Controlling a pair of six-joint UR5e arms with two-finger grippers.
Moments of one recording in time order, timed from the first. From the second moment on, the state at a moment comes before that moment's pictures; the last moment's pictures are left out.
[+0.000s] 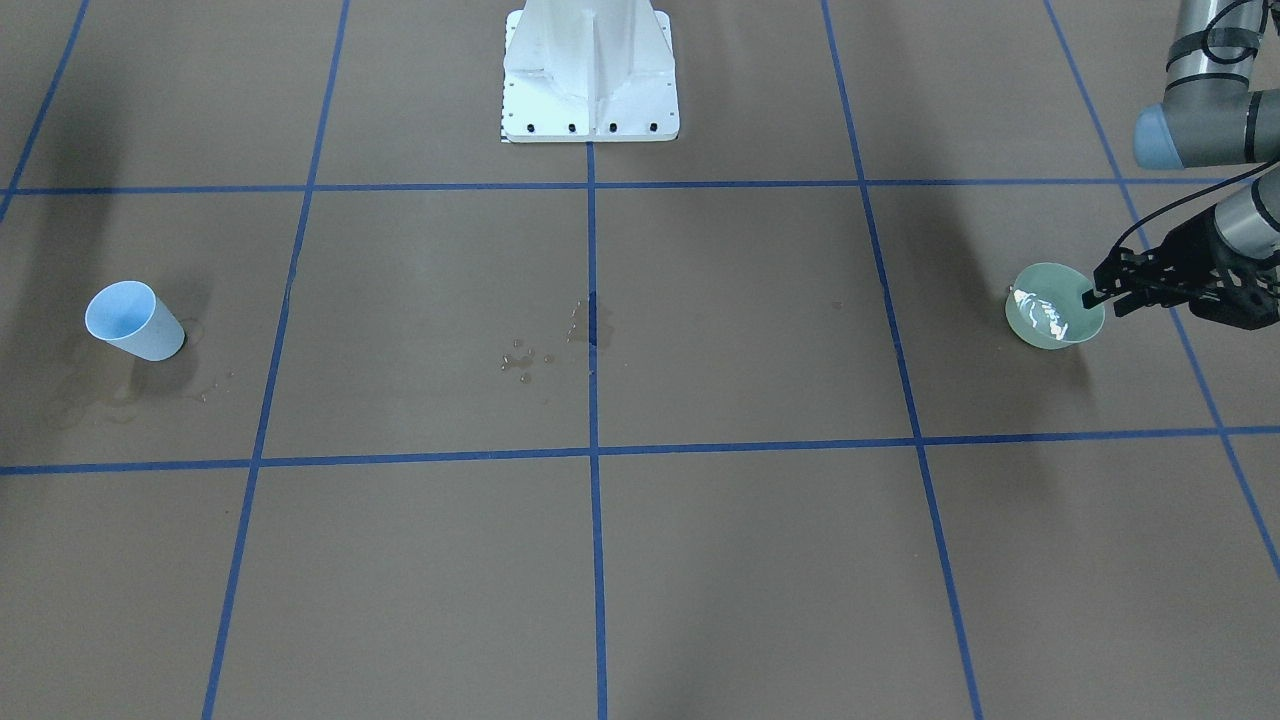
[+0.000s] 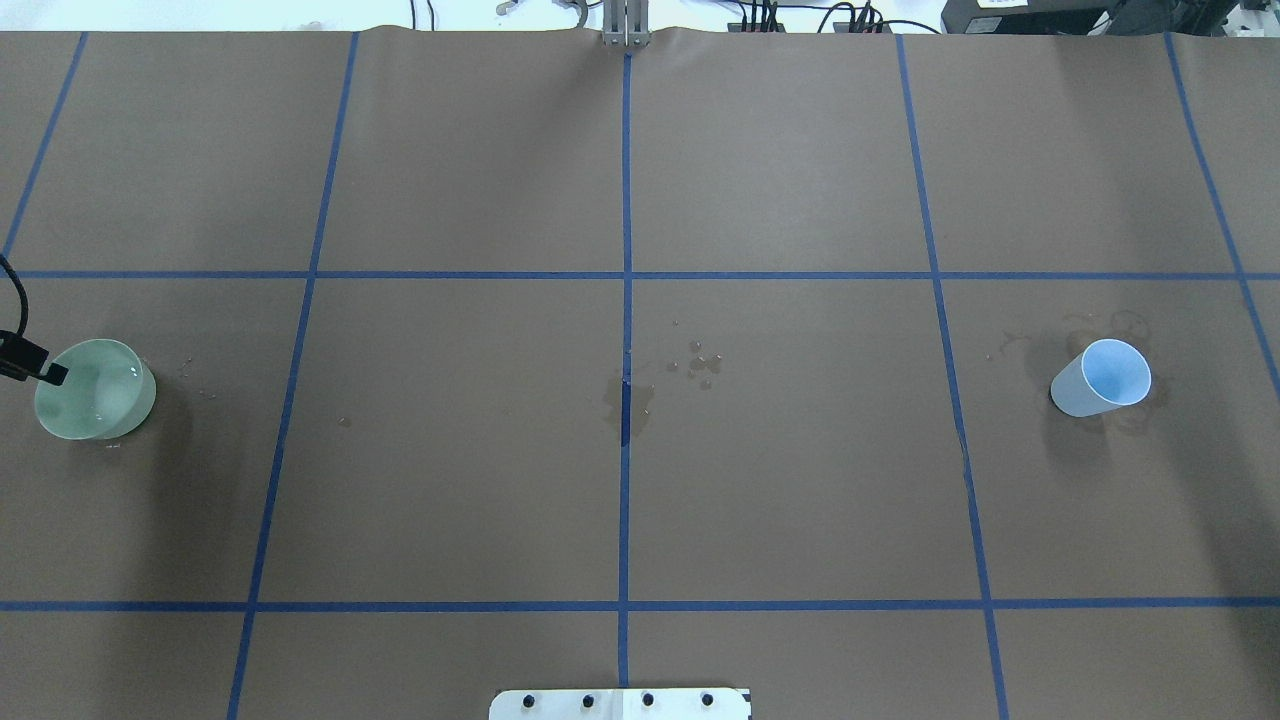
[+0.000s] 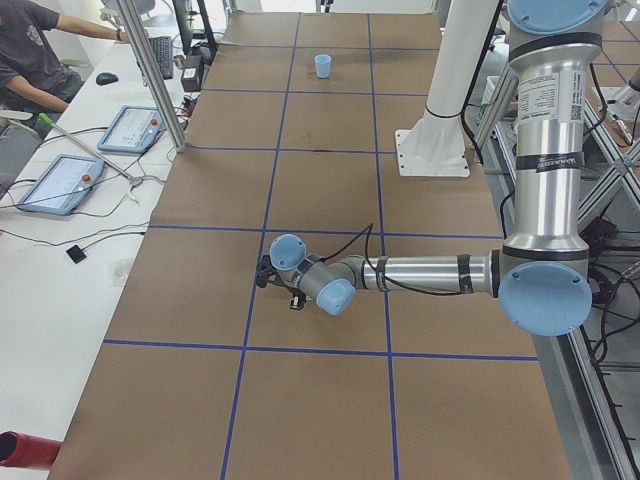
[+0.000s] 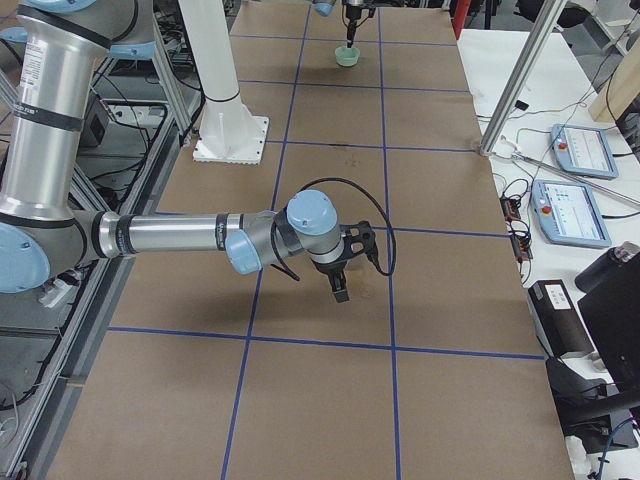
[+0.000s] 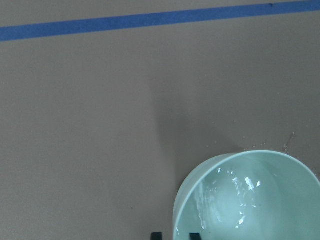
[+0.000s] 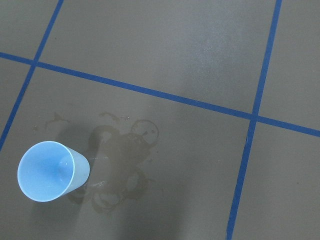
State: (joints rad) left arm -1.14 -1.52 -1.51 -2.22 -2.45 -0.51; right arm 1.47 -1.83 1.89 -1.20 2.40 0.12
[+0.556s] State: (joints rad) left arm -1.22 -1.54 -1.58 -2.19 -2.42 -0.50; right arm 1.47 -1.76 1.87 -1.29 2.40 0.11
